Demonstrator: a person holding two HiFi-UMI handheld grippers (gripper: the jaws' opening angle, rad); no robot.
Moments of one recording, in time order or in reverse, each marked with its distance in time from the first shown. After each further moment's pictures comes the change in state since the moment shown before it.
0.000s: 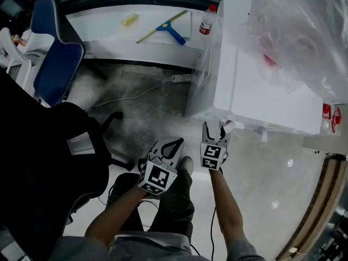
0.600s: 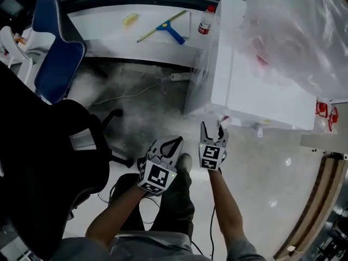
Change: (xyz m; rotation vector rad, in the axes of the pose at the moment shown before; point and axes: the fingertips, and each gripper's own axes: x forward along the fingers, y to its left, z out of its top) left arm -0.016 -0.005 0.016 -0.001 -0.006 0.018; right arm -0.024 0.005 0.017 0.003 -0.021 0.029
